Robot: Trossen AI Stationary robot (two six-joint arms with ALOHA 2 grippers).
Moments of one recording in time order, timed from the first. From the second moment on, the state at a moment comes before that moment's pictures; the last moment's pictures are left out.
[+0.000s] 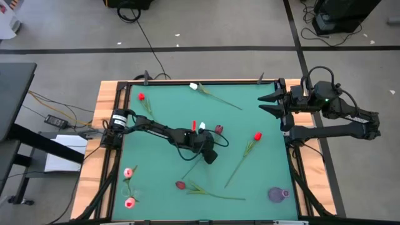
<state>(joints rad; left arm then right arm) -0.10 2.06 1.32 -0.25 -0.16 -0.82 -0.15 0.62 0.93 -0.26 -0.13 0.06</state>
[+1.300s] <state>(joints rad) -0.04 1.70 1.12 0.17 0.04 -0.60 -0.15 0.62 0.93 -0.26 -0.13 0.06</state>
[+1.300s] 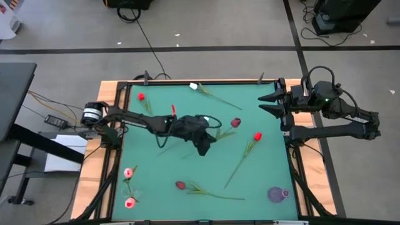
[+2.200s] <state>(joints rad) -0.01 0.95 0.45 0.89 0.28 -0.30 -0.15 0.62 0.93 -0.26 -0.13 0.06</state>
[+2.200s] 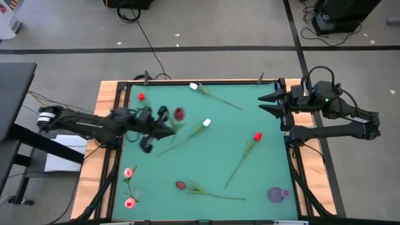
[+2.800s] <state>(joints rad) -0.05 0.30 0.28 0.58 0.90 -0.71 -0.15 0.62 0.93 -0.26 -0.13 0.06</state>
